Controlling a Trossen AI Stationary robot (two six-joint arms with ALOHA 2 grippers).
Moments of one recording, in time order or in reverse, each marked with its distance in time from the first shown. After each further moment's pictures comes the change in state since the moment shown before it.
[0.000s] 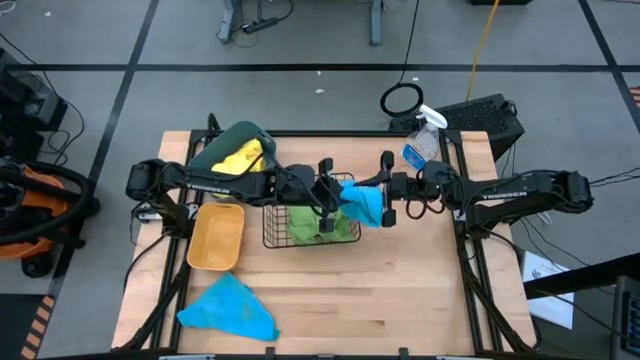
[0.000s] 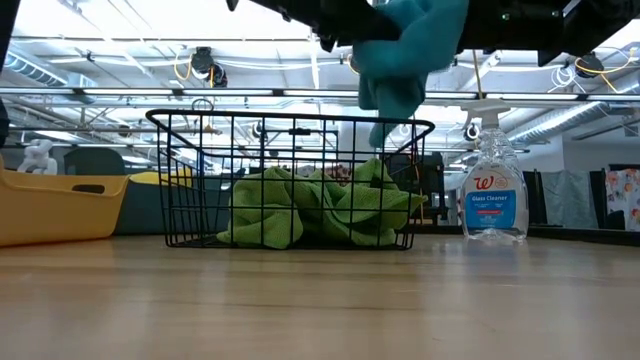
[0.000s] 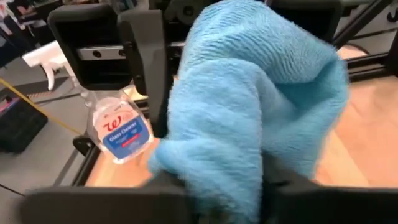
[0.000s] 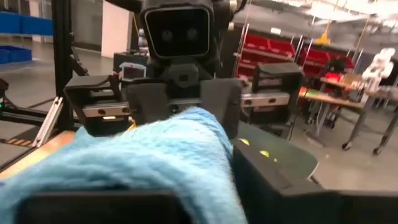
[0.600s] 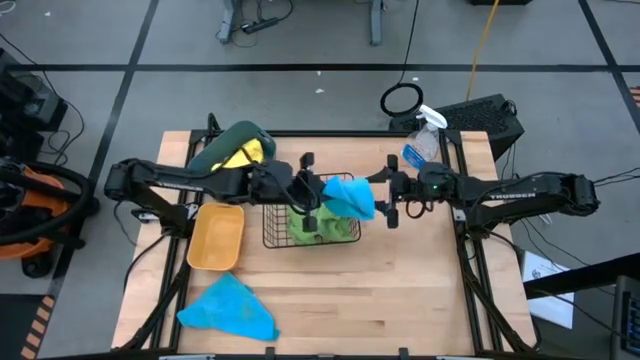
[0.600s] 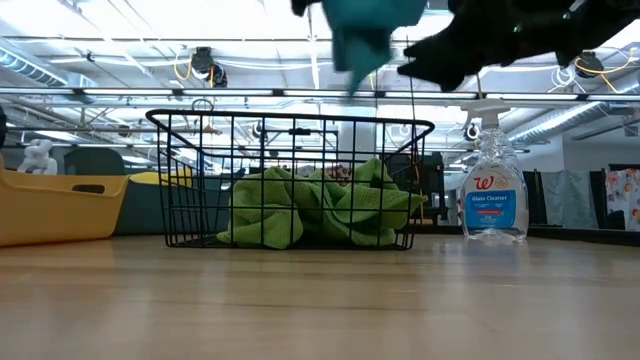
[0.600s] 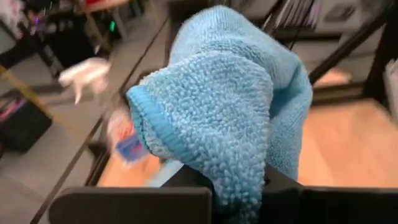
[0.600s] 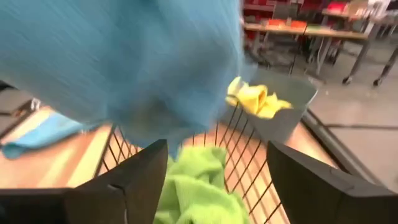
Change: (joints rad) left arm -0.042 -0.159 0.005 -0.130 -0.060 -0.054; right arm -0.001 -0.072 -0.004 -0.306 0.059 0.096
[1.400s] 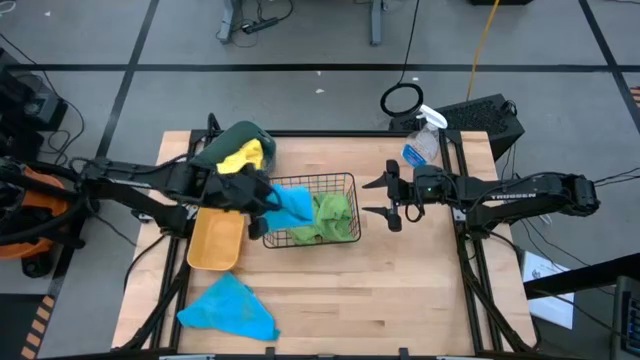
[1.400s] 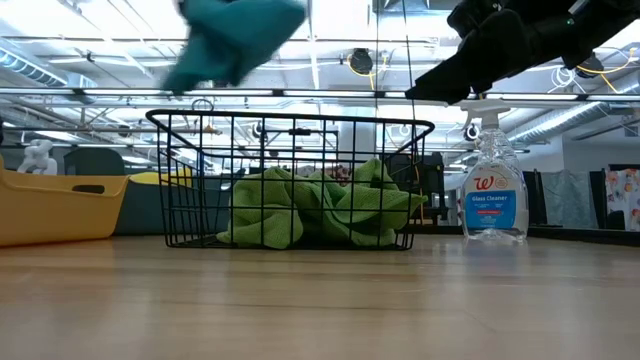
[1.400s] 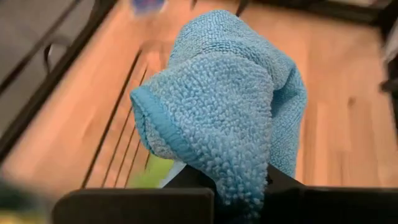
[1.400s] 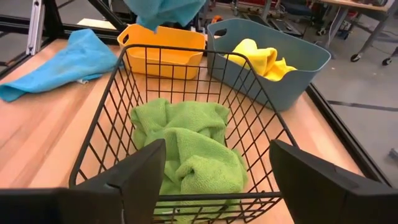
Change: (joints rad) left arm -0.099 -0.290 -0.003 -0.759 -0.118 -0.494; right arm -0.002 -0.019 0.002 -0.174 0.000 -0.091
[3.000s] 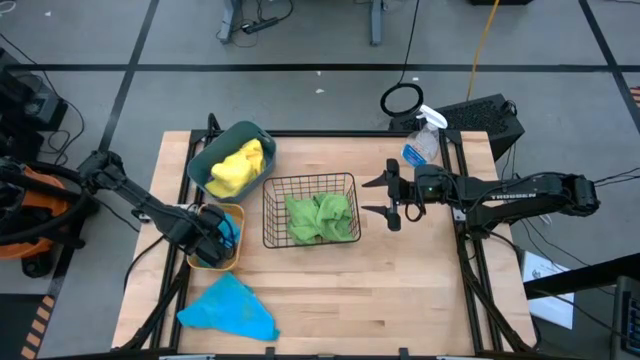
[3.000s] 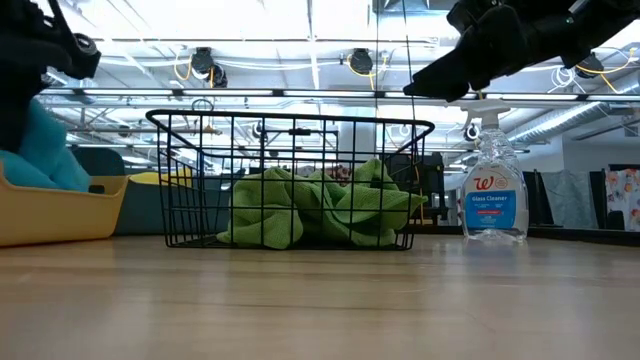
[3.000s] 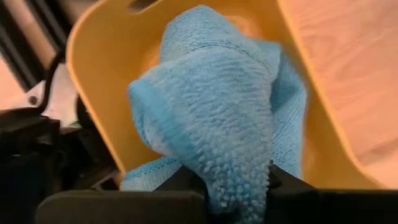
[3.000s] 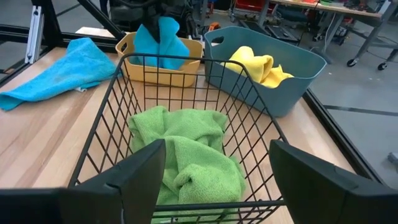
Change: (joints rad) left arm -0.434 -0.079 -0.492 -0.543 0.067 -1.309; right arm 0.000 0.001 0.002 0.028 0.005 0.009
